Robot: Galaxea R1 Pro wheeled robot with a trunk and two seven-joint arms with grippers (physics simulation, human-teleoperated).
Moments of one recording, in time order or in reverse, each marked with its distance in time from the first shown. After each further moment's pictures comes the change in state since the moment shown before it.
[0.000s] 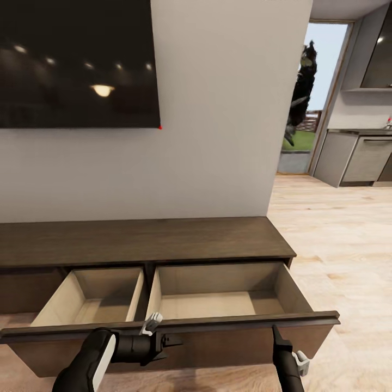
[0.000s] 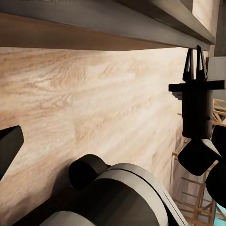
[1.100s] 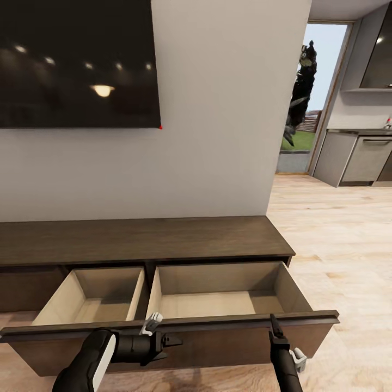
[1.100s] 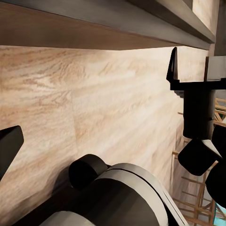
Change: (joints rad) left arm 0.000 0.000 0.000 0.001 0.000 0.000 0.000; right arm 0.000 0.001 0.031 0.000 0.013 -0.002 0.032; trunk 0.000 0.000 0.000
